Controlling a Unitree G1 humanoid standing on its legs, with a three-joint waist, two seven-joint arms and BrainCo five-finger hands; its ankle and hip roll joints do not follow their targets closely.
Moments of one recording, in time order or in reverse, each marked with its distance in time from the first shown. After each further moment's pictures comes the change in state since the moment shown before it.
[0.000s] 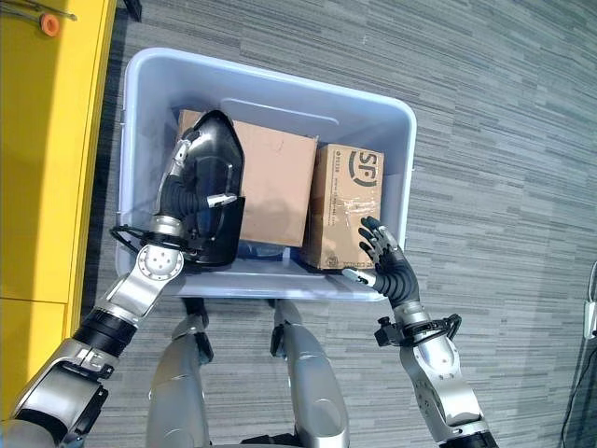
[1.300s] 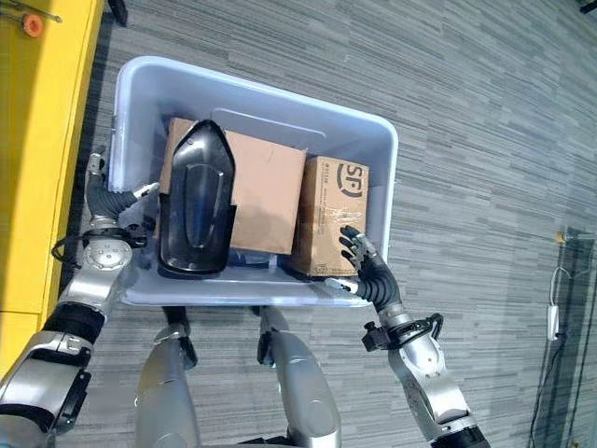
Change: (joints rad) left arm 0.052 0.075 0.224 0.188 -0.237 -0.007 0.050; right arm -0.025 0.005 0.055 0.040 -0.021 0.006 0.018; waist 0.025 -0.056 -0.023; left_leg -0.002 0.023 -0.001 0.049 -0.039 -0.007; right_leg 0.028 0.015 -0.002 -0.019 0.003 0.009
